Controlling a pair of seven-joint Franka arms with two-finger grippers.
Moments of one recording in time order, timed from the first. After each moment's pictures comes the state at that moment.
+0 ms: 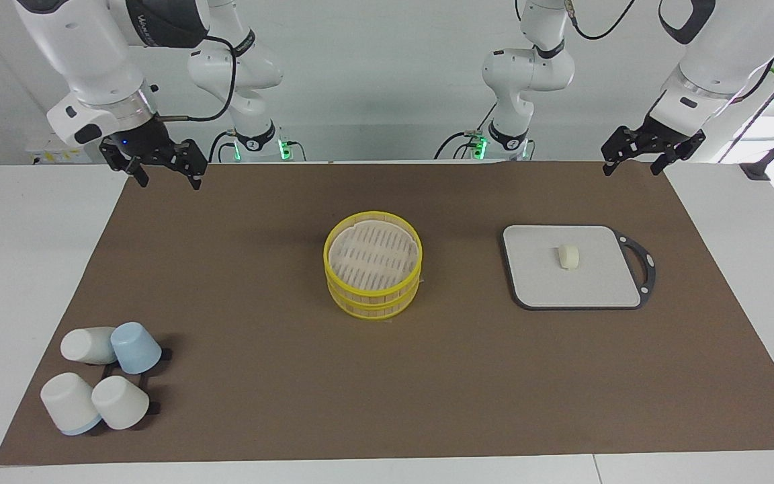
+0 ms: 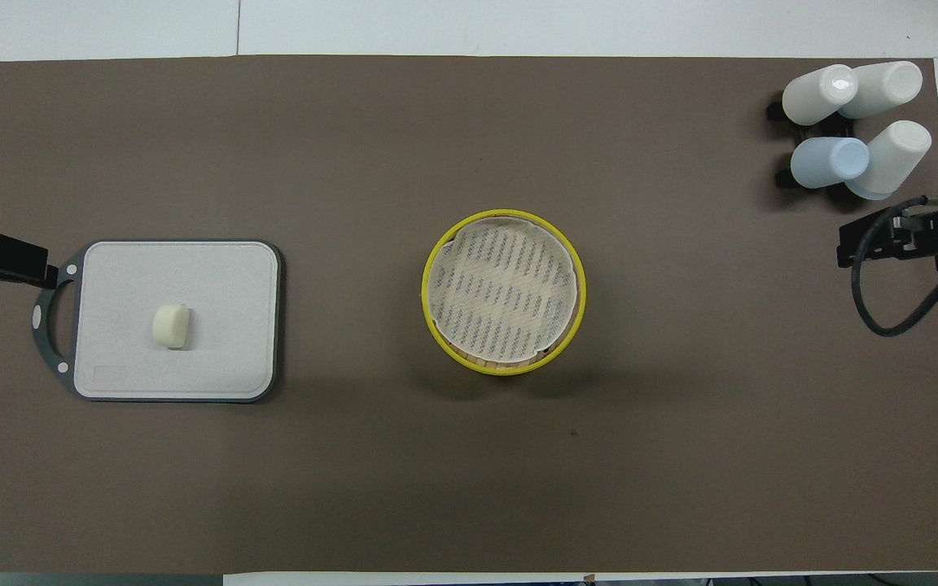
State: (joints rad) left arm -0.15 -0.03 0.13 -1.57 -0.01 1.48 0.04; right arm 0.04 0.00 -0.02 -1.59 -0.03 1.52 0.10
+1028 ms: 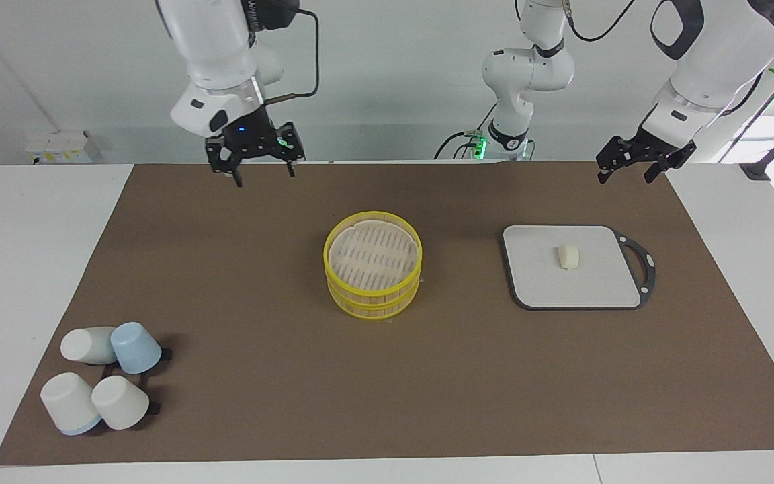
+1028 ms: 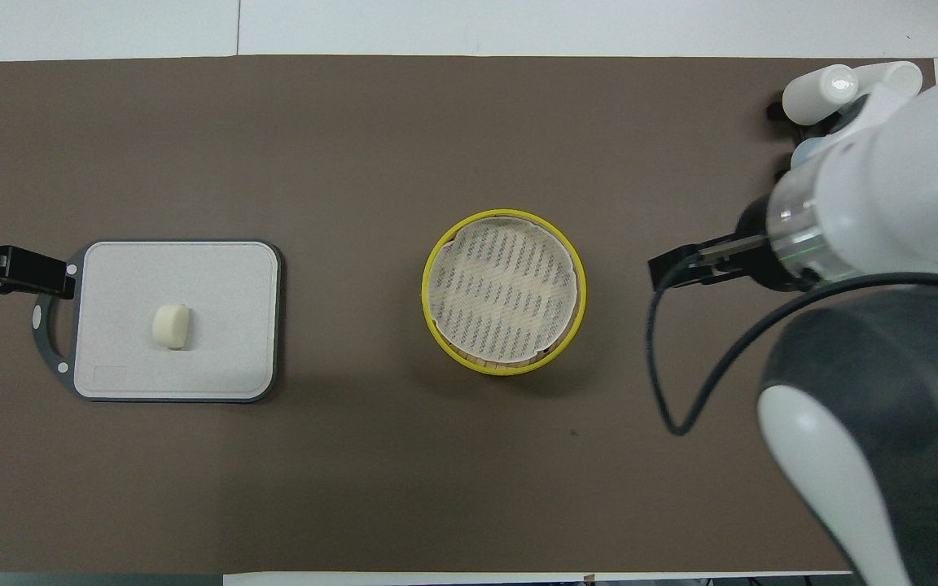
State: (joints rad) left arm -0.15 -0.09 0.13 -1.80 -0.01 1.66 0.07; right arm 0.35 0.04 0.04 -1.58 0.05 1.65 0.23
